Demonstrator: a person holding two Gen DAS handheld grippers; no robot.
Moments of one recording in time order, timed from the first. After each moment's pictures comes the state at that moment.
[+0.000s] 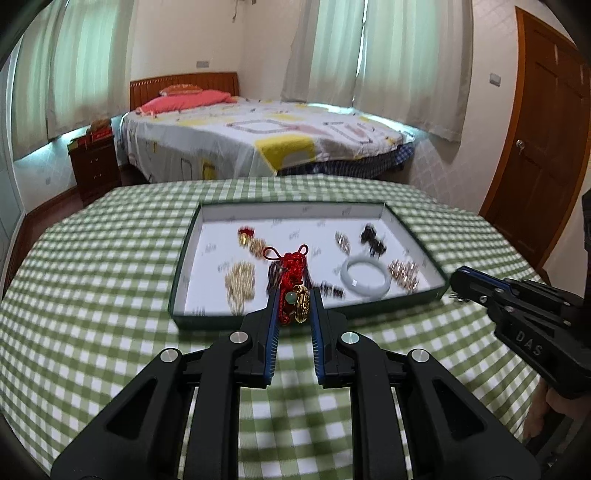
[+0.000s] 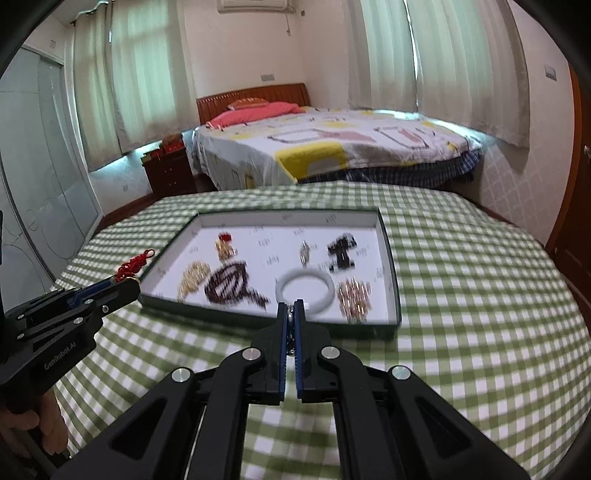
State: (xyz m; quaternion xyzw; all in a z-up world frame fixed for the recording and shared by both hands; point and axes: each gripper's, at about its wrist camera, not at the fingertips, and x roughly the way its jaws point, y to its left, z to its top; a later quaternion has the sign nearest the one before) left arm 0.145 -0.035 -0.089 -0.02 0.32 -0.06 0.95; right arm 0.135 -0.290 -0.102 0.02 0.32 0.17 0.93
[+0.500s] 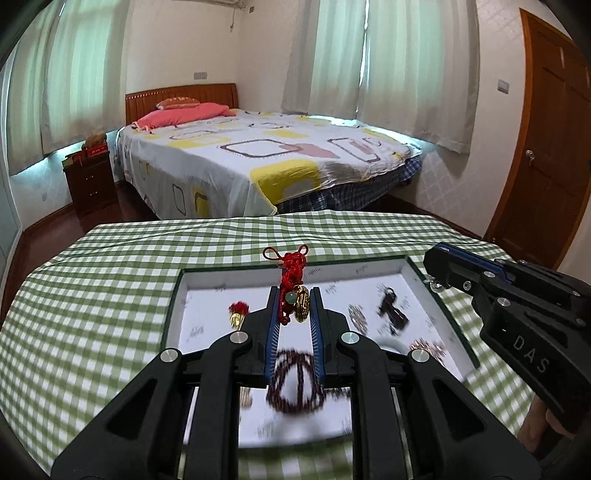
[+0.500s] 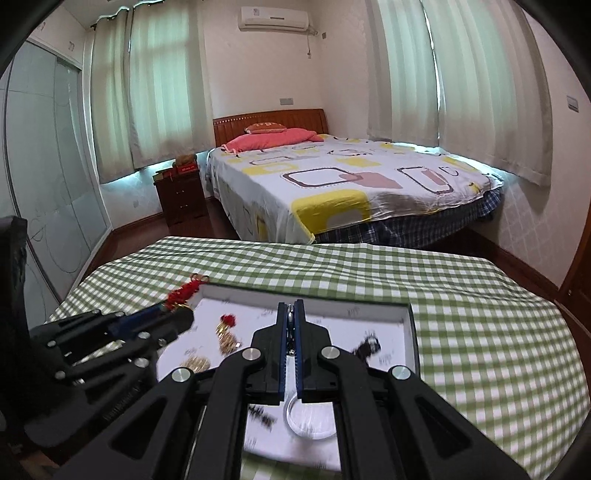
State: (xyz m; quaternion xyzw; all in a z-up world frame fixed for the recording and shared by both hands) left arm 0.262 -0.043 -0.079 -0.01 0.31 -0.06 0.95; right arm 0.241 -0.257 -0.070 0.01 0.28 0.20 0.94
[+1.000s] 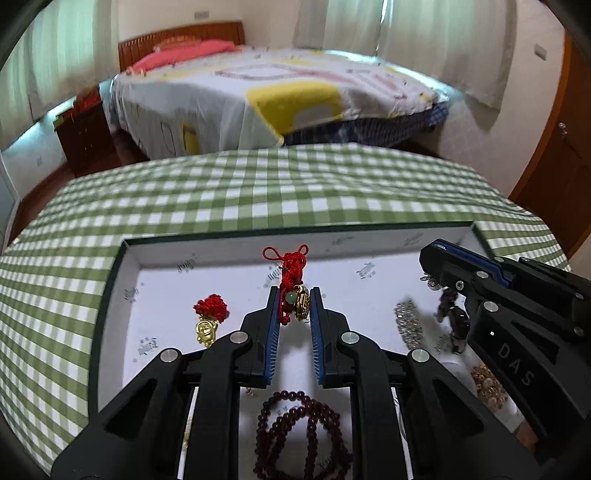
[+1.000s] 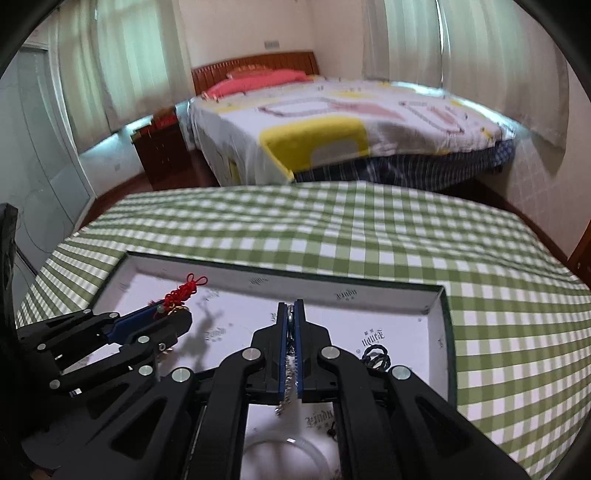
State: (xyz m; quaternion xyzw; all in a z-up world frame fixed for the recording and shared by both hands) left arm 0.368 -0.053 -0.153 -0.01 0.43 -0.04 0.90; right arm 0.341 -0.246 -0.143 0.00 0.40 0.18 0.90
